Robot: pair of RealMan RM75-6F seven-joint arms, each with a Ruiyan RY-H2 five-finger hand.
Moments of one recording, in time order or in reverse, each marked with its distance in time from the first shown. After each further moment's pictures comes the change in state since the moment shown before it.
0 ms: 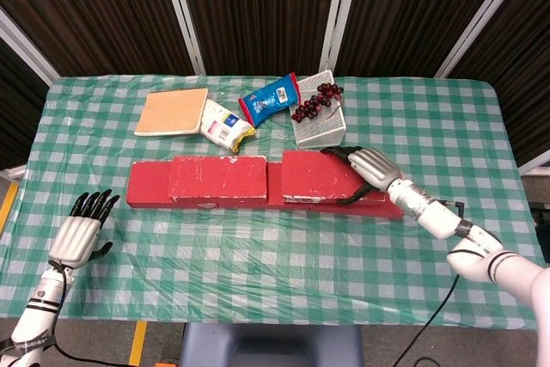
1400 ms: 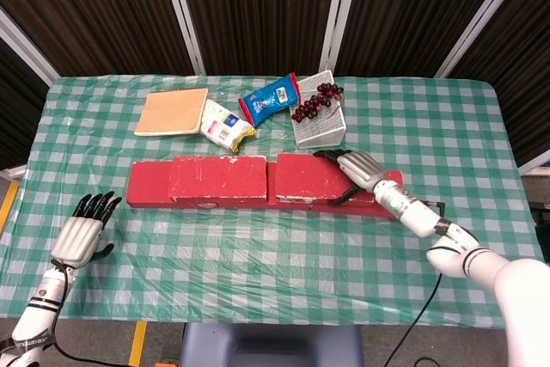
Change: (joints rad) left arm -0.007 0.004 0.002 0.002 0.002 -0.035 -0.017; right arm 0.055 -0.110 -0.048 0.089 0.105 -0.065 -0.049
